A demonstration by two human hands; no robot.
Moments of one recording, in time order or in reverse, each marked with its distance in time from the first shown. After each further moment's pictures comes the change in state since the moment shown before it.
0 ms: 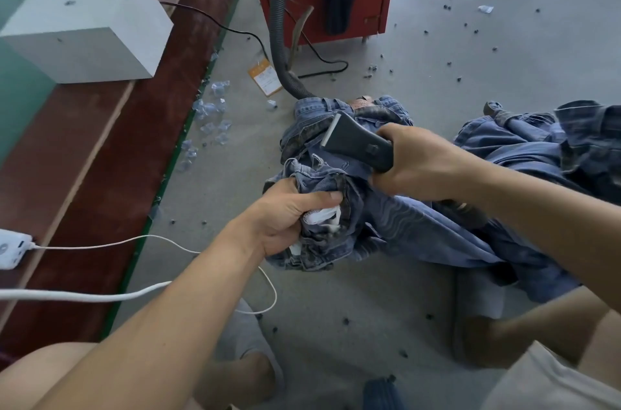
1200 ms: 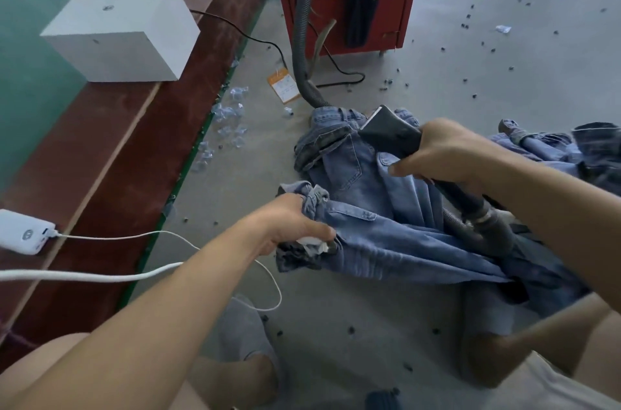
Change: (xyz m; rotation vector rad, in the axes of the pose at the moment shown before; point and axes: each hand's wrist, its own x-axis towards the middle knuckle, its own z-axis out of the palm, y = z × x) left_hand -0.005 0.001 -0.028 0.736 0.216 -0.217; right_hand 0.019 0.004 -0.017 0.108 -0.004 0.275
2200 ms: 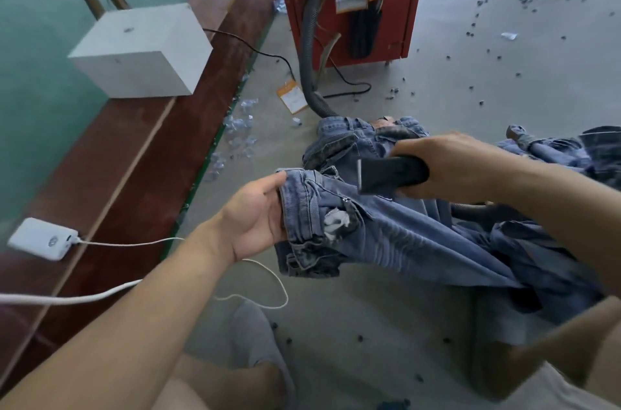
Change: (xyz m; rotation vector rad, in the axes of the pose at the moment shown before) left_hand -0.036 0.004 -0.039 -0.797 -0.193 0.100; right_hand -0.017 0.010 -0.012 -0.398 -0.012 -0.524
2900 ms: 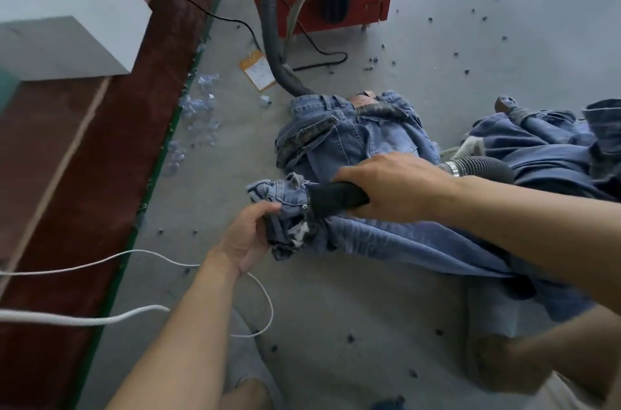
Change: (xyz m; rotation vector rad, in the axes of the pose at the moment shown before) left_hand 0.094 -0.059 -0.041 -0.138 0.233 0.047; right_hand 0.060 -0.005 0.068 -0.130 -0.161 -0.082
